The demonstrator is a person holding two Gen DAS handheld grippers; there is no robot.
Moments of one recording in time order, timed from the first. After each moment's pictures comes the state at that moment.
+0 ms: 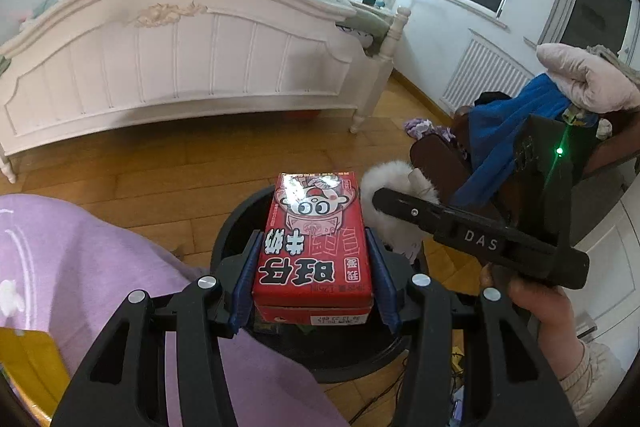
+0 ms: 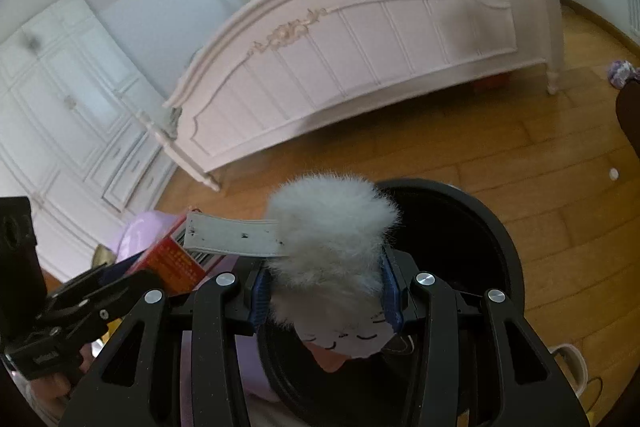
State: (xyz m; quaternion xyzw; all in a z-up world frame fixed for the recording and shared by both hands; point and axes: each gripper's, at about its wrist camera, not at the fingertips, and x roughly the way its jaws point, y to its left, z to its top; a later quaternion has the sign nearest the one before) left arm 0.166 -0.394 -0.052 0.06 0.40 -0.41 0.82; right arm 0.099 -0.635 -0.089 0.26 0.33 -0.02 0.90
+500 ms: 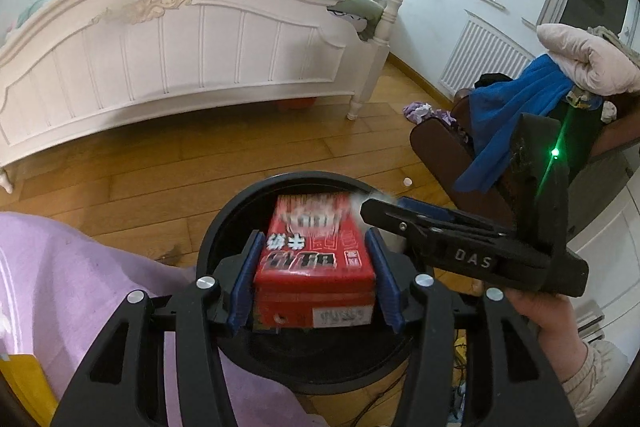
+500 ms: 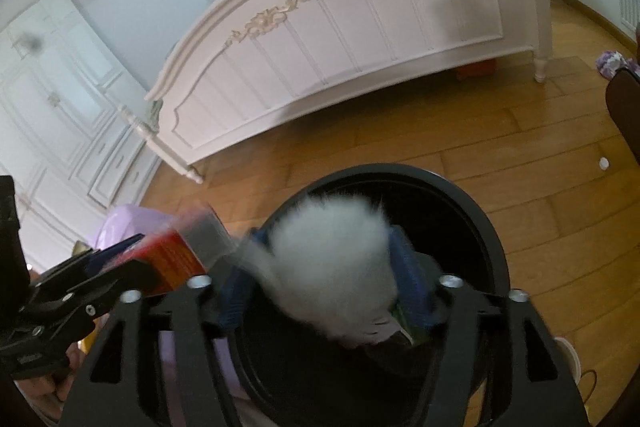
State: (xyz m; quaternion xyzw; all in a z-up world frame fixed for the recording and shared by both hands) left arm 0.168 -0.415 -0.058 0.08 0.41 -0.42 0.81; right arm 0.103 -0.637 -0.108 0.26 0.35 -0.04 0.90
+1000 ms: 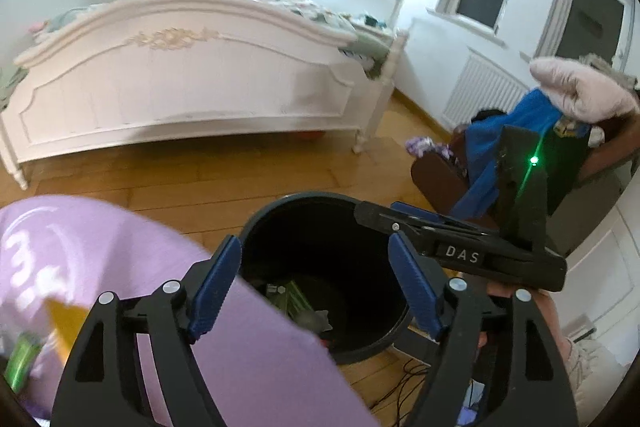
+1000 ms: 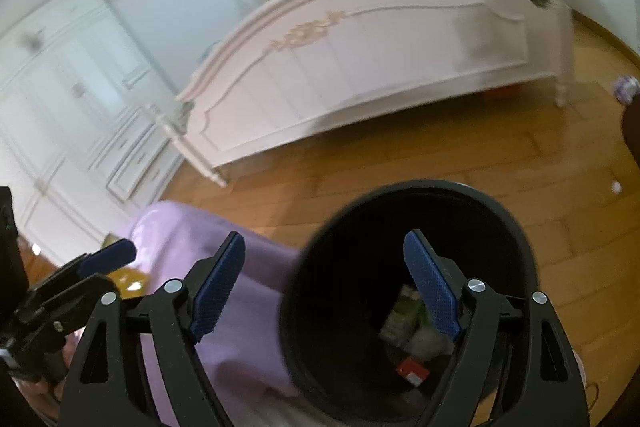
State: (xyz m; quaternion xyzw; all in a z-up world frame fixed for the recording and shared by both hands) left arm 0.135 -0.335 -0.010 0.04 0.36 -0.40 0.84; right arm 0.093 -0.577 -0.064 0.23 0.32 0.01 0.92
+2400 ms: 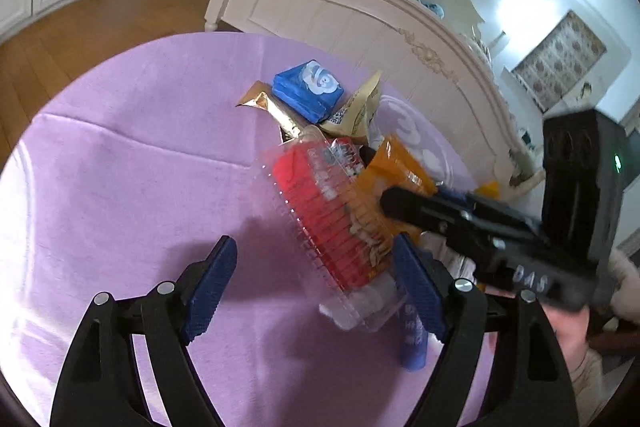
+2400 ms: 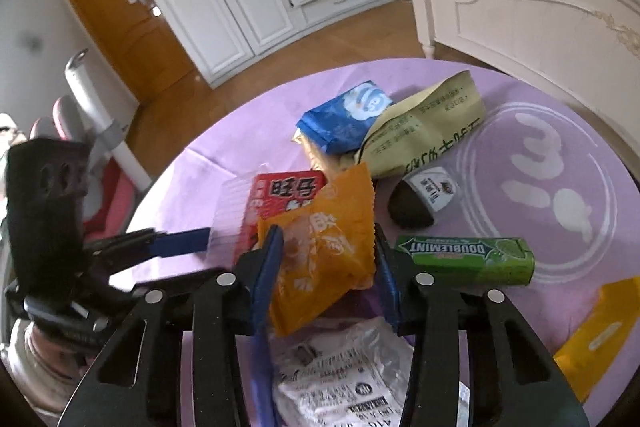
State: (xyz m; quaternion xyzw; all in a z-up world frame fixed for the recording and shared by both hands) left arm 0.112 0.009 -0.057 -0.22 0.44 -0.13 0.86; right arm 0.157 -0.167 -0.045 -0.02 0.45 0.35 0.82
